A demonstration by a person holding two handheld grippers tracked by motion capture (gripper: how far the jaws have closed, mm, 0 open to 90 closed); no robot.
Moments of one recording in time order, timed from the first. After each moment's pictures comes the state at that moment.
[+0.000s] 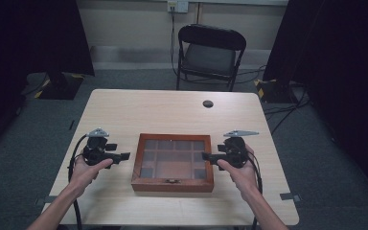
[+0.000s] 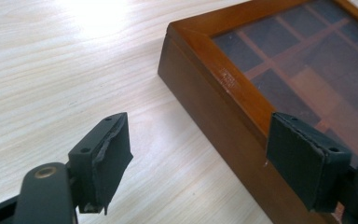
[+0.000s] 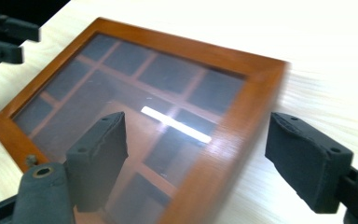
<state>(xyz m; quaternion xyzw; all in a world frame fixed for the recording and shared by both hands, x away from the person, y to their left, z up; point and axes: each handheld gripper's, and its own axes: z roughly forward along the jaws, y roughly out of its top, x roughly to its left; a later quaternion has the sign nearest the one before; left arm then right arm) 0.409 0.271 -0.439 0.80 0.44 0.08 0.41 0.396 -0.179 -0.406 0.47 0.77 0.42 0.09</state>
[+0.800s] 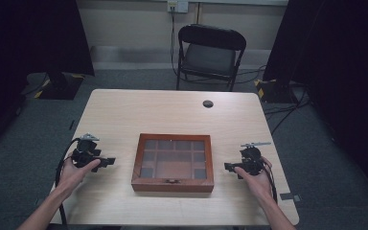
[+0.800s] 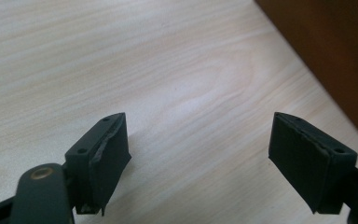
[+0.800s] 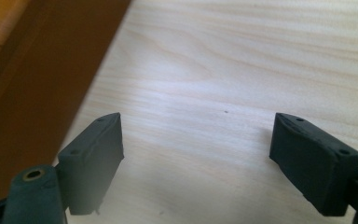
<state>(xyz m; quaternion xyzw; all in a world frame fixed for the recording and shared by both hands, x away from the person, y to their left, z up) 0.418 0.311 -0.476 0.81 0.49 0.10 0.30 0.408 -0.242 -0.475 0.57 0.76 0.29 0.10</state>
